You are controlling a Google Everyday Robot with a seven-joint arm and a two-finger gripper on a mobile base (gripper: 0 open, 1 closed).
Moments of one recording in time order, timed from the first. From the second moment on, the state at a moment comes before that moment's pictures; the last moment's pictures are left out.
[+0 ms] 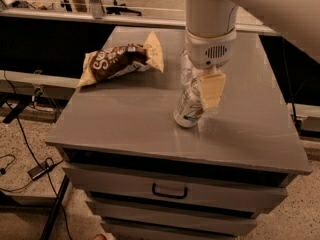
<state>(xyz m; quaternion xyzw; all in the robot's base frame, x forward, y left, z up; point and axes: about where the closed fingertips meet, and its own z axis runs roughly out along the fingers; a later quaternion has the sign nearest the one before) 0.504 -0.109 0.917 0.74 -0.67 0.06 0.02</state>
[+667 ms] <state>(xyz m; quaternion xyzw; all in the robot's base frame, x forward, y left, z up) 0.509 -0.100 0.929 0.75 -0.66 0.07 0.01</state>
